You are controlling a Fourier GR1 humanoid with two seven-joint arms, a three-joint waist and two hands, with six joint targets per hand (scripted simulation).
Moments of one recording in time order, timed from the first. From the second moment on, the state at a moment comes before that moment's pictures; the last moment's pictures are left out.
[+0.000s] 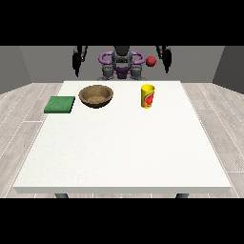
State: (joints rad) left arm -0.01 0.11 0.00 -1.59 0.00 -0.02 -0.01; right arm 0.00 -0.14 0.01 -1.59 0.04 0.02 0.01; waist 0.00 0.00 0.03
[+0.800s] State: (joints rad) left arm 0.15 0.01 -0.19 -1.86 0.11 0.04 0.03; right arm 0.06 -0.10 -0.10 -1.65 -0.11 0.02 -0.02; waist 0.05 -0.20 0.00
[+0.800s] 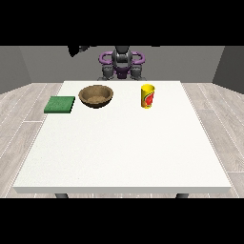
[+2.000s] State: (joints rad) left arm -0.28 0.11 0.07 -1.35 0.00 0.04 -0.34; right arm -0.26 -0.20 -0.20 -1.34 -0.15 0.16 -0.28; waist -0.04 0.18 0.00
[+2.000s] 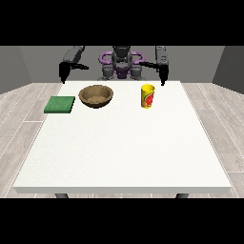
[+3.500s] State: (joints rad) left arm -0.51 0.12 0.18 -0.75 -0.20 0.47 -0.79; right arm -0.34 -0.38 -0.33 -1.14 -0.26 0.37 -0.42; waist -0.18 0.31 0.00
